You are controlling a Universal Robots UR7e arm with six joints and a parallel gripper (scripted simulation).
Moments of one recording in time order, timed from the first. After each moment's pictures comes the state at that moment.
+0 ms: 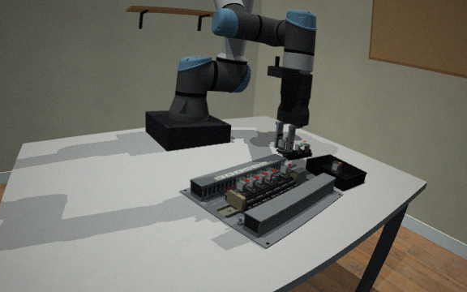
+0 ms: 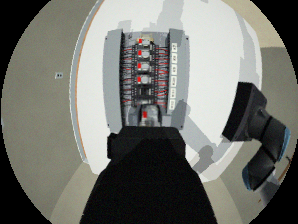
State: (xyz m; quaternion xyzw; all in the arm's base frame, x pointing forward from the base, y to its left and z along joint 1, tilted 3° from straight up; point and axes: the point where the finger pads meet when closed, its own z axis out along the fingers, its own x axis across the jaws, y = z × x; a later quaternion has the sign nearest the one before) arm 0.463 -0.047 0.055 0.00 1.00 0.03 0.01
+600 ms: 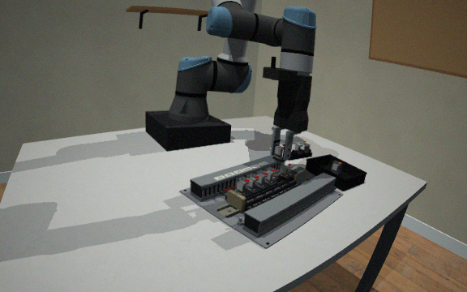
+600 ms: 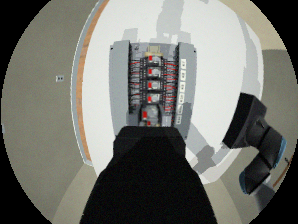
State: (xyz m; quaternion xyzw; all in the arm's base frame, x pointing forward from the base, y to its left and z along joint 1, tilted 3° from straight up) arm 0.487 -0.089 0.051 0.00 1.00 0.03 0.01
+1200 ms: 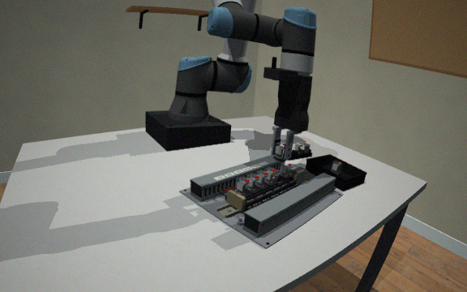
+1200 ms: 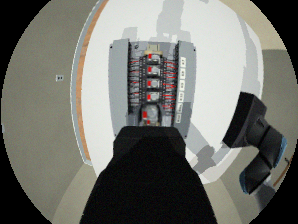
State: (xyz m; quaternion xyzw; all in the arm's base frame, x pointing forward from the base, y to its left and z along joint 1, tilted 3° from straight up) arm 0.485 -0.085 0.051 0.00 1.00 0.03 0.01
